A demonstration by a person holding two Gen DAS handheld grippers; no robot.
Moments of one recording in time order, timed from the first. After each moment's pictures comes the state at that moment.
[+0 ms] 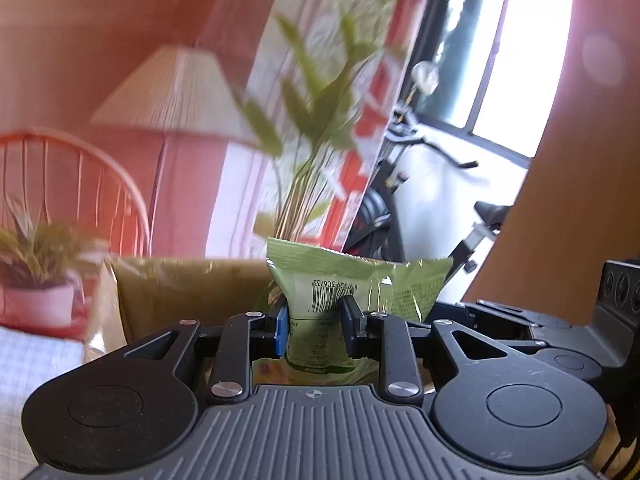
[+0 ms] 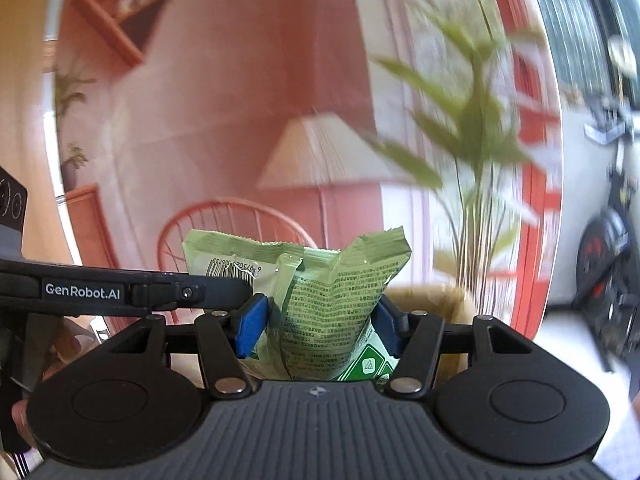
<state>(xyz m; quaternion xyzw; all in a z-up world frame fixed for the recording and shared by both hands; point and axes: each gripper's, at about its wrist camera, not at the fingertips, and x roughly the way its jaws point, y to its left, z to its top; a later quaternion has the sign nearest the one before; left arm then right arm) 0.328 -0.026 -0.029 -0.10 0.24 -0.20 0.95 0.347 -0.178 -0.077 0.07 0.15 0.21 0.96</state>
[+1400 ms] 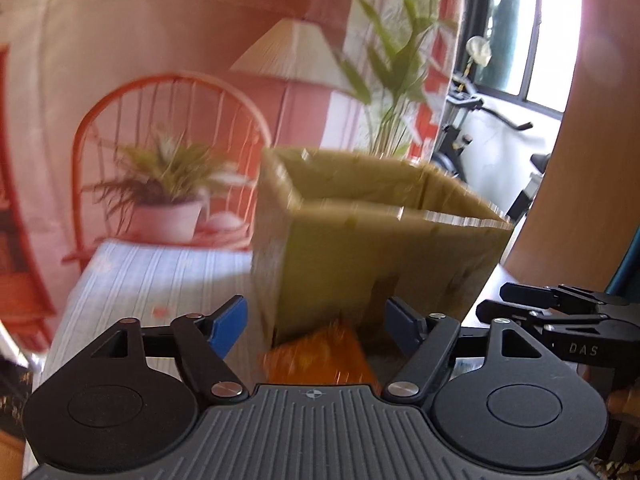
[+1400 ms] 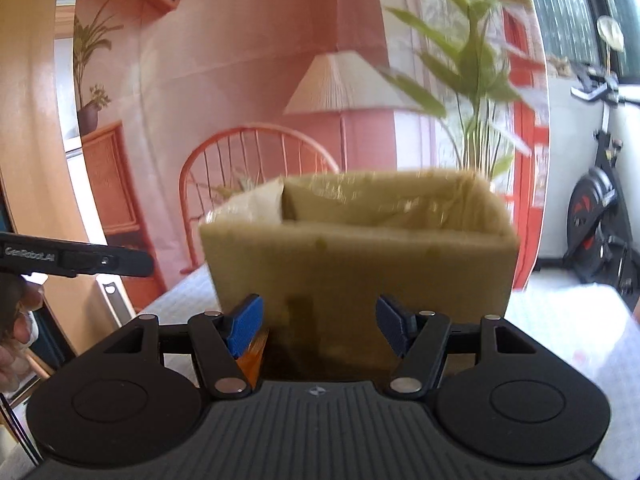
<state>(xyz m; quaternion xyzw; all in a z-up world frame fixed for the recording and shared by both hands) 0.160 0.065 -0.088 -0.05 0.27 -0.09 0.96 0.220 -0.136 -0.168 0.05 0.17 0.20 0.96</state>
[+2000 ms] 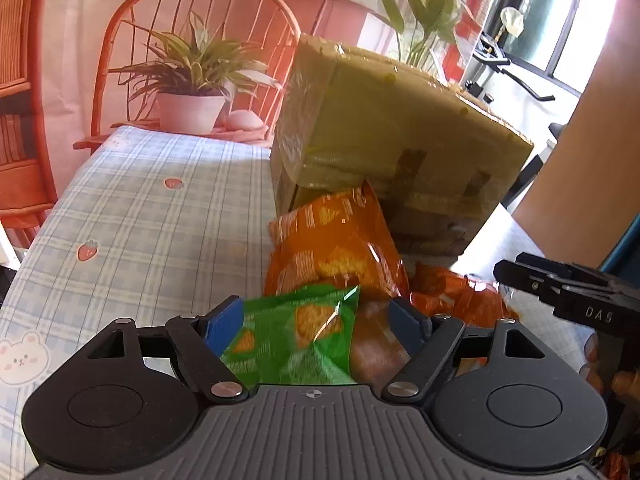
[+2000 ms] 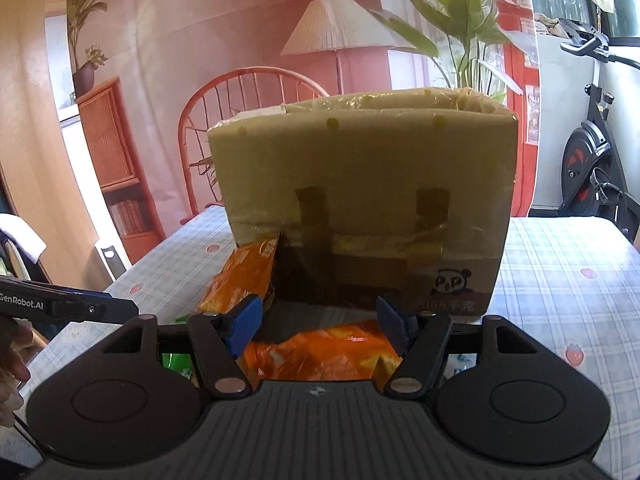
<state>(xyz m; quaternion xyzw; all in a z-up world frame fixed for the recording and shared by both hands) 0.130 0.083 -0.163 -0.10 0.35 -0.08 0.93 0.182 -0.129 -0.221 0.05 0.22 0.19 0.95</state>
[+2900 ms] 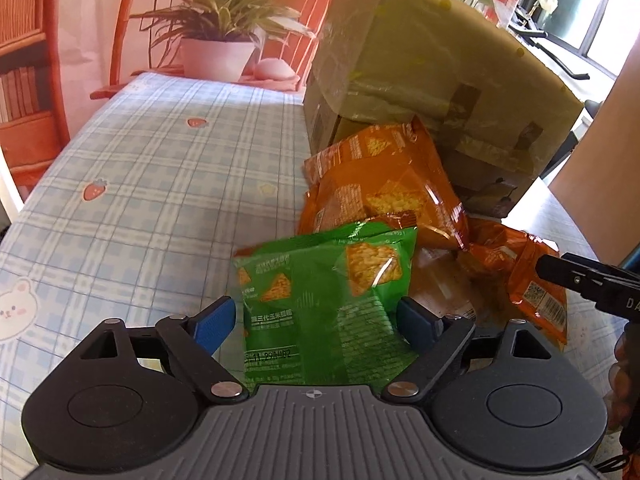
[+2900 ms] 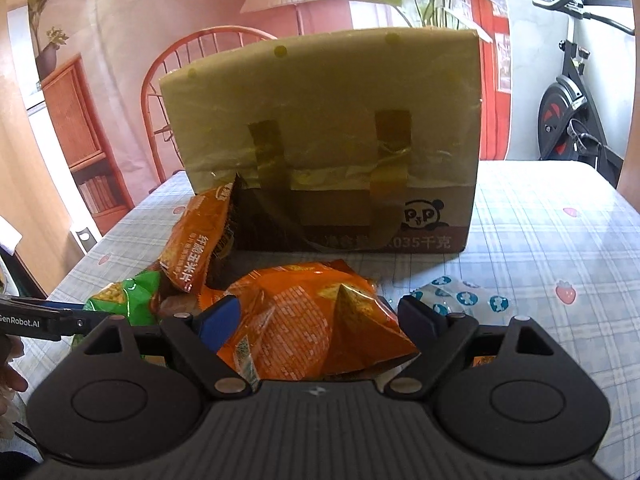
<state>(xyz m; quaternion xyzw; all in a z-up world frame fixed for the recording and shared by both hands) 0.136 0.084 -0.218 -0.10 0.40 -0.04 0.91 0.195 -0.136 -0.259 0.07 0.28 0.15 0.95</state>
